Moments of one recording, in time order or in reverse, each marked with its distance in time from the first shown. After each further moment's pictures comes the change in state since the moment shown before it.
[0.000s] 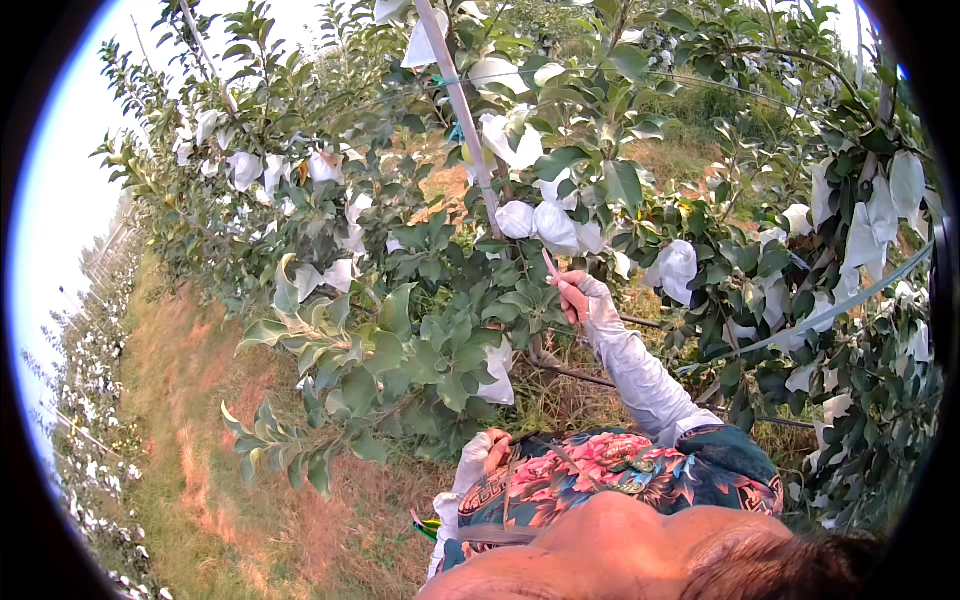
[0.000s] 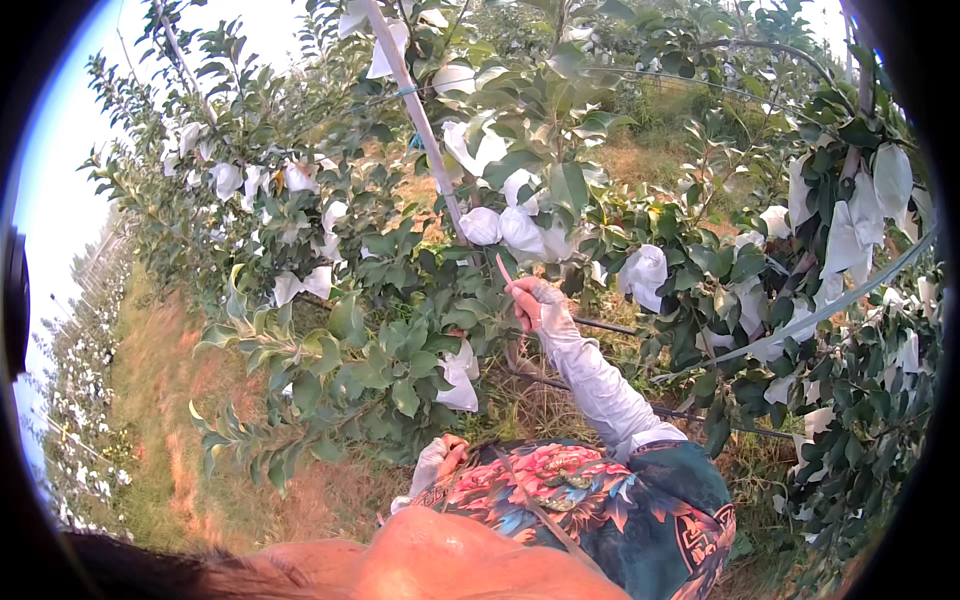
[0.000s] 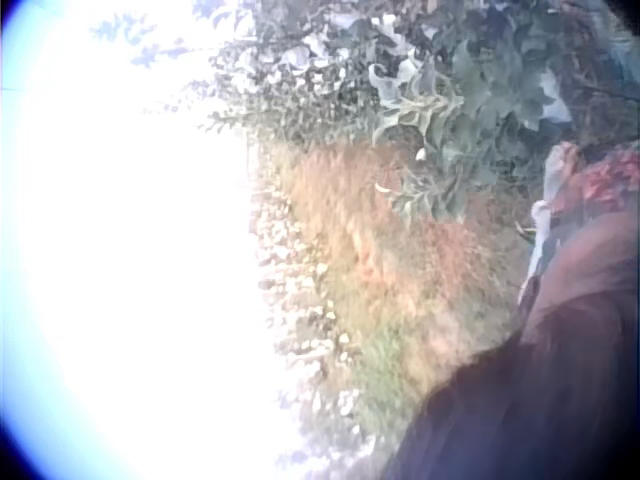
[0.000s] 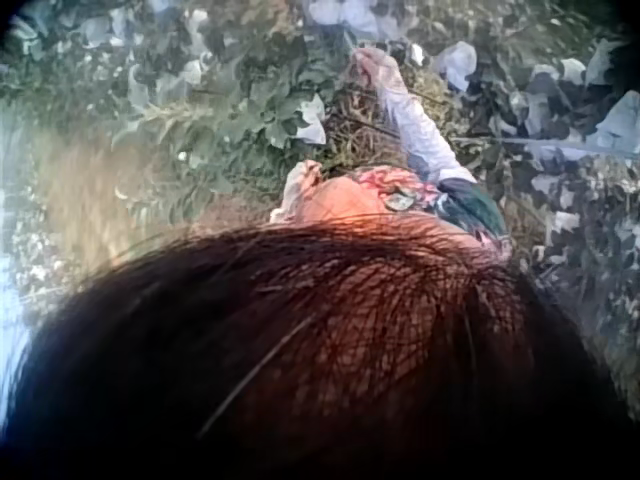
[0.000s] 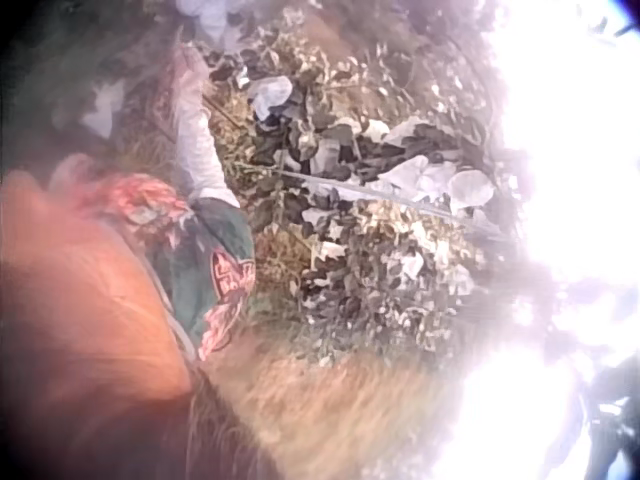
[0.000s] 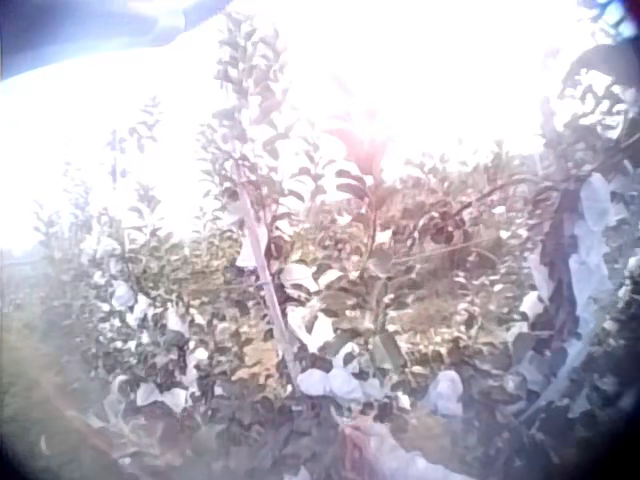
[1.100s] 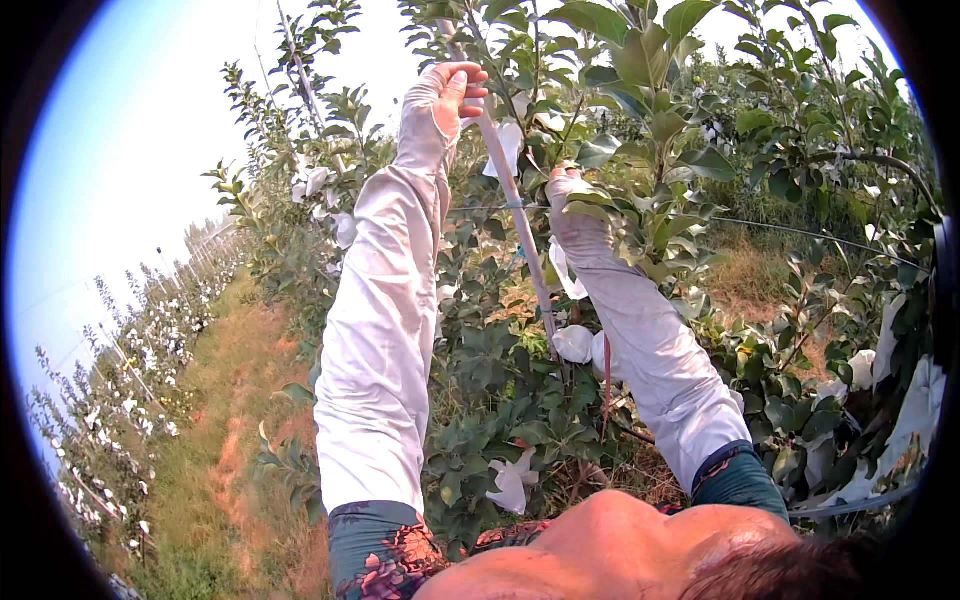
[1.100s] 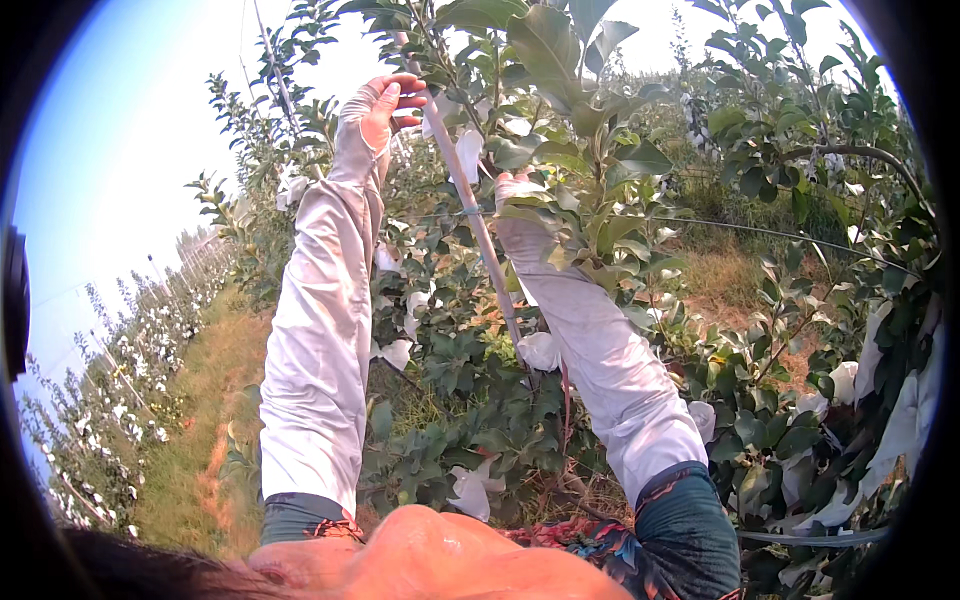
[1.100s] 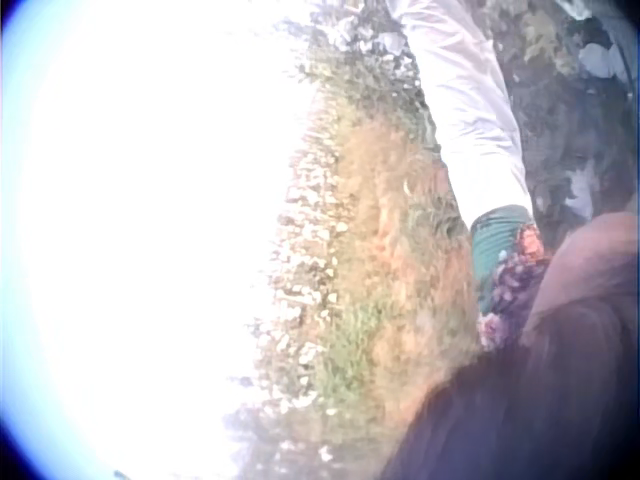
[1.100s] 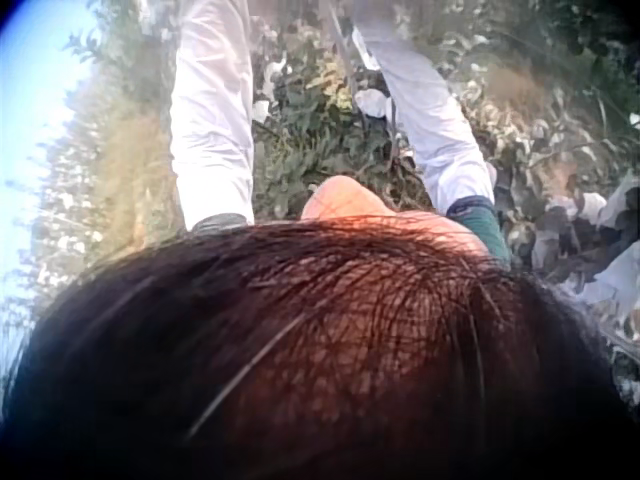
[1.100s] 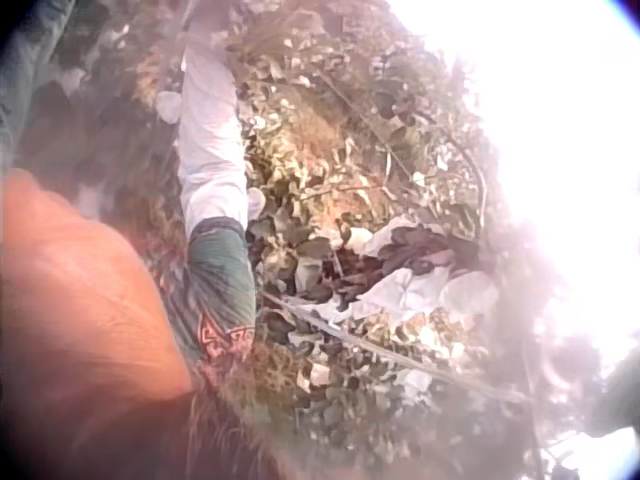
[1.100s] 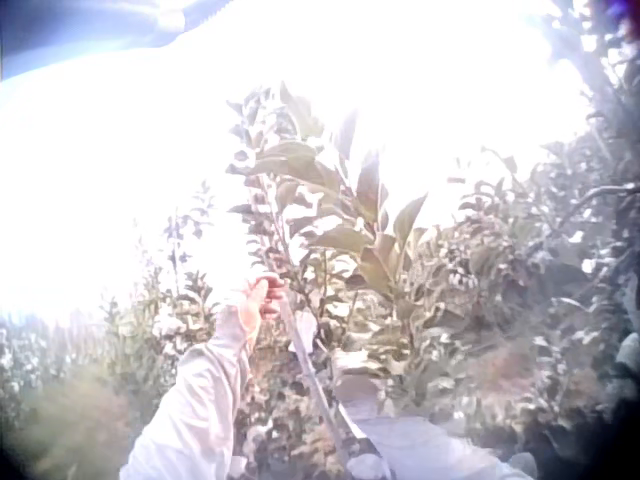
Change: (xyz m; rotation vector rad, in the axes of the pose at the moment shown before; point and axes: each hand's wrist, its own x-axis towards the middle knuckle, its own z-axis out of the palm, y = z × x) left_hand 0.289 0.507 -0.105 0.197 0.282 1.138; right_hand 0.264 -0.187 0.073 -0.996 0.711 -1.495
